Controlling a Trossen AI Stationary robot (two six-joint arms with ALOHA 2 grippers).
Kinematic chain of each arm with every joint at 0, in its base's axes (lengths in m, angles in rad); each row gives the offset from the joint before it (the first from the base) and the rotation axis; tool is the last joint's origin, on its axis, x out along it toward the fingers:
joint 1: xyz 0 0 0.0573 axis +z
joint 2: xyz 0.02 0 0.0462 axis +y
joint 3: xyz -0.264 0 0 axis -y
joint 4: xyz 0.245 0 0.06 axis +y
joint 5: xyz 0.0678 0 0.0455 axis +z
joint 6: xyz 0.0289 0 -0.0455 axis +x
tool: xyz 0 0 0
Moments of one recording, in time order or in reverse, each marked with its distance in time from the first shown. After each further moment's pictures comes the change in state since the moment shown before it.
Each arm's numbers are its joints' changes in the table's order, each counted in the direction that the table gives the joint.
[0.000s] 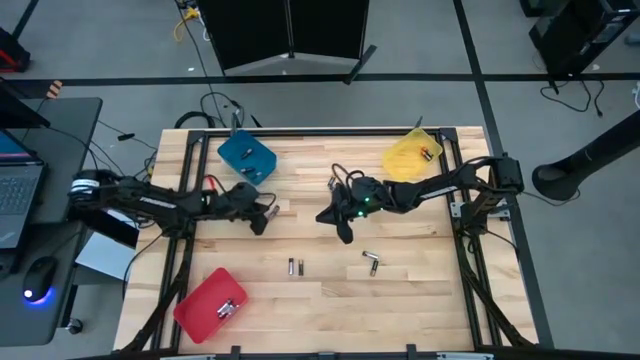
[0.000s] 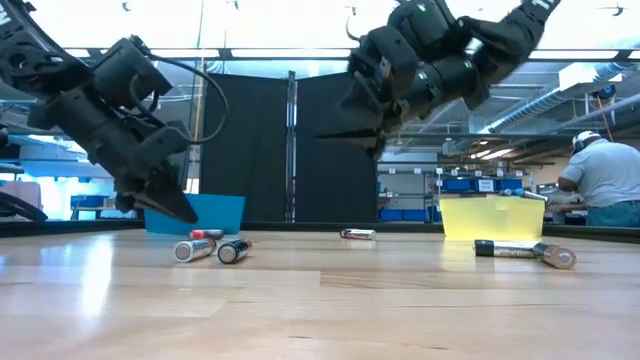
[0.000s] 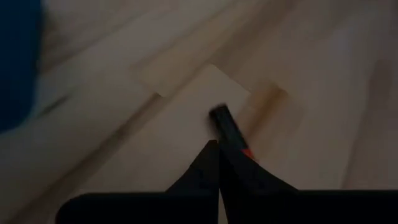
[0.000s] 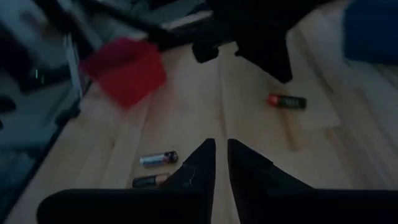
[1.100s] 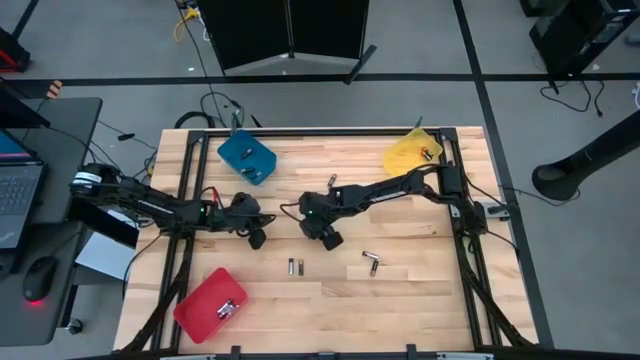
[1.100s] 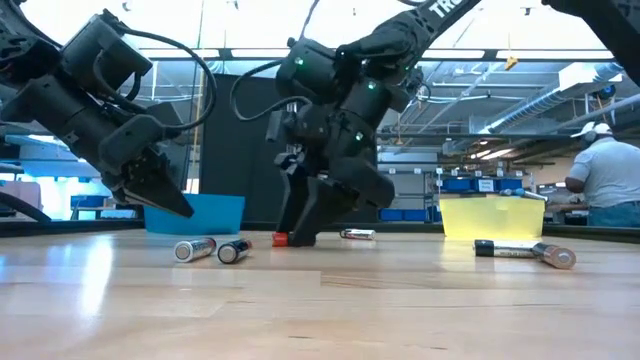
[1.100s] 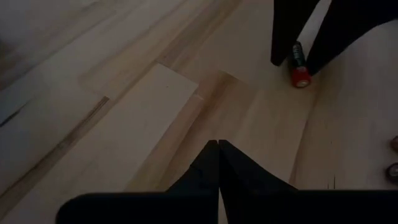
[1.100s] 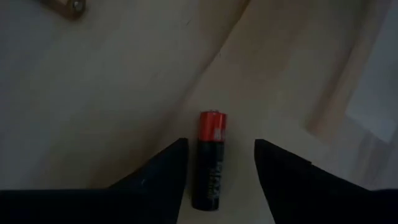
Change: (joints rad) left arm -0.218 0.000 0.000 -0.019 0.149 0.016; right arm 0.020 0.446 0.614 0.809 -0.129 -0.847
